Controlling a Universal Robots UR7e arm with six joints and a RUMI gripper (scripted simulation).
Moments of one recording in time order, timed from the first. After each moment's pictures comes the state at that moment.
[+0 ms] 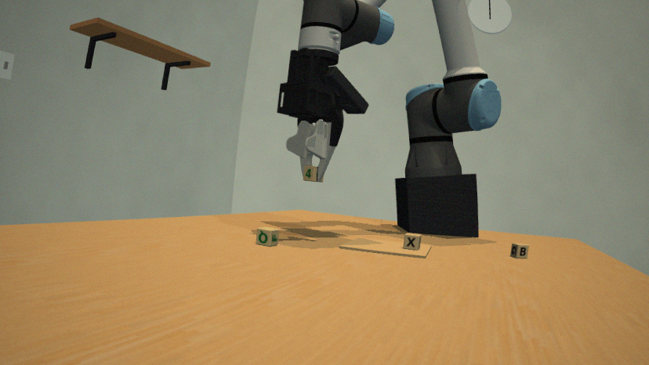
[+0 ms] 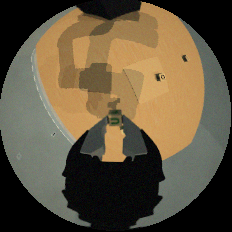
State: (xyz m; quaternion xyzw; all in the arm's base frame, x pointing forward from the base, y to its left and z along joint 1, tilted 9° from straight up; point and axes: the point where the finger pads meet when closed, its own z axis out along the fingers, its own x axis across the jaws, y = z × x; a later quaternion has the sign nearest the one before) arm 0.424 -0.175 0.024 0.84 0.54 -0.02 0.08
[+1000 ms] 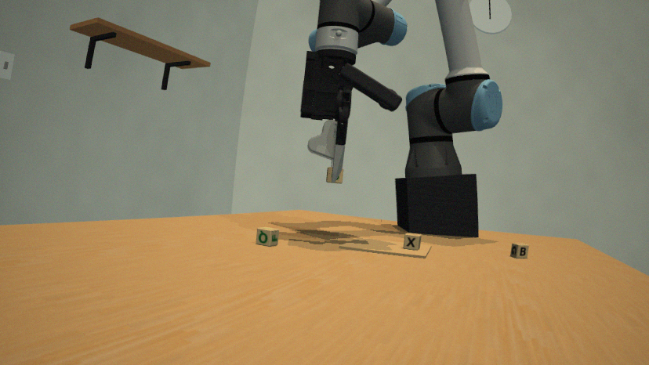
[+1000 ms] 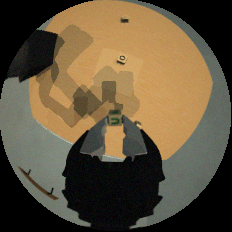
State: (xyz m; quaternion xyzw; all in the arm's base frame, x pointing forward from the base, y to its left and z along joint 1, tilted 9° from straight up) arm 0.431 -0.136 0.019 0.98 0.18 0.01 0.08
